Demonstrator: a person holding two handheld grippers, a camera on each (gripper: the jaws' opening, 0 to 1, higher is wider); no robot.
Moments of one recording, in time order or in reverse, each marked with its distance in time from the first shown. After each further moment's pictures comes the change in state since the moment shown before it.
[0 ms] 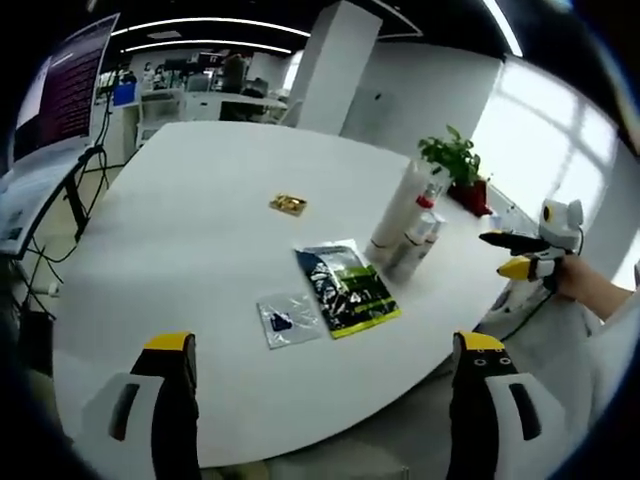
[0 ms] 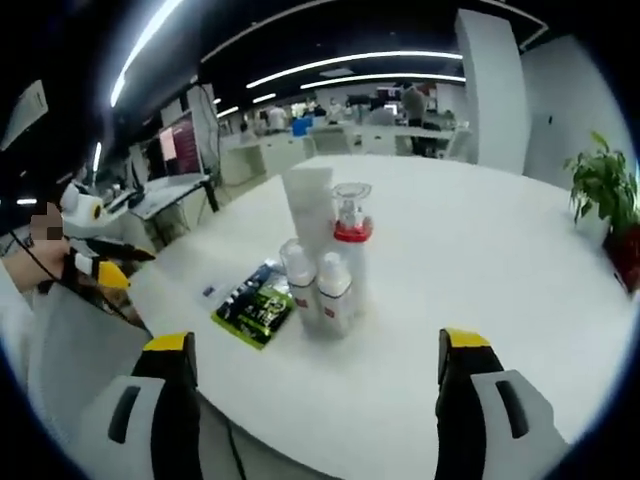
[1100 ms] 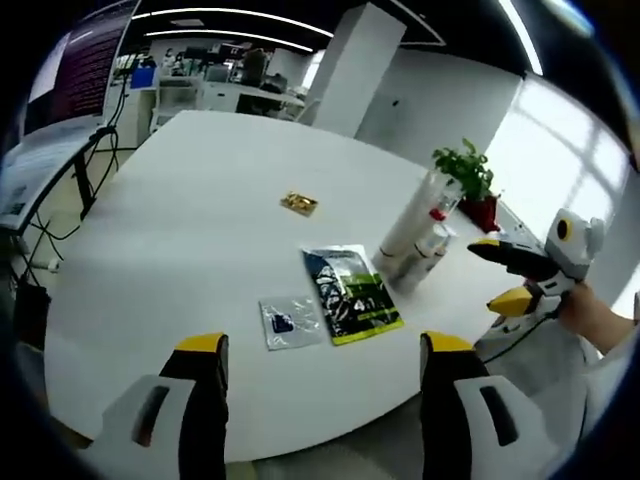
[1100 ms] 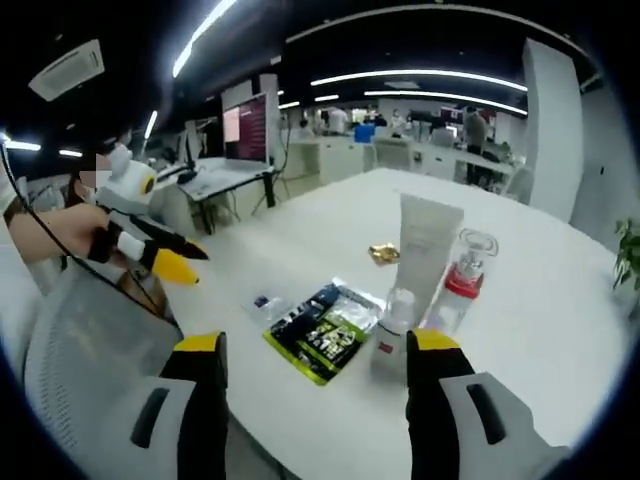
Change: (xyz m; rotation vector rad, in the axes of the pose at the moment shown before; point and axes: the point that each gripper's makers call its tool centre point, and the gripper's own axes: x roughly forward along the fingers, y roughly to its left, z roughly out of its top) left arm 0.002 0.000 0.002 -0.078 -0.007 0.018; right arm 0.029 0.068 0.023 -0.177 -0.031 0.146
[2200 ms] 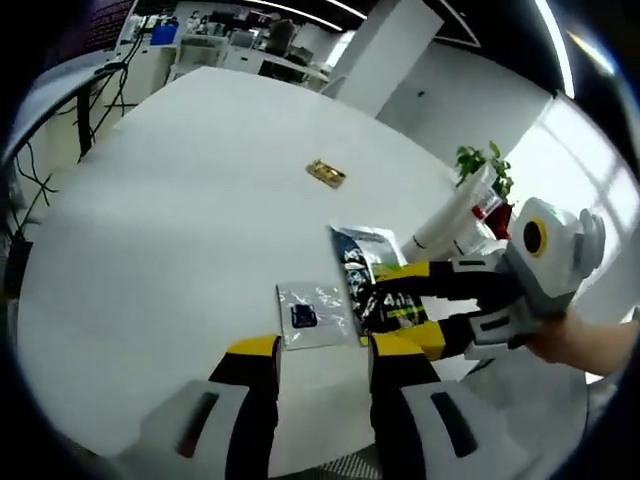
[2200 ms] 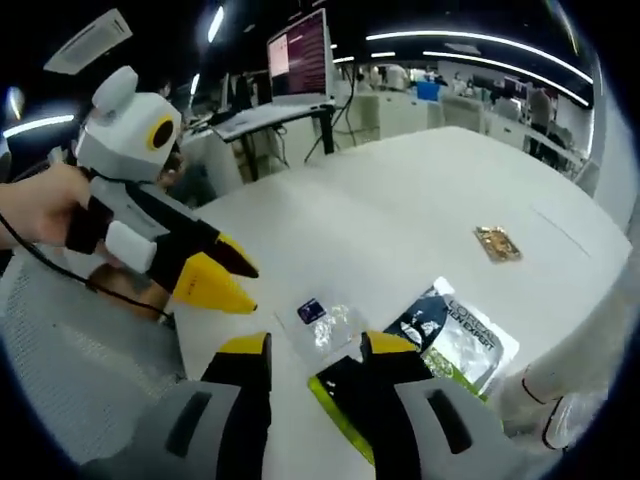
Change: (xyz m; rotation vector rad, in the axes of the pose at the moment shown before) left arm 0.042 0.031 -0.015 -0.129 0.103 0.010; right arm 0.144 0.089 -0.009 -0.123 0.179 0.270
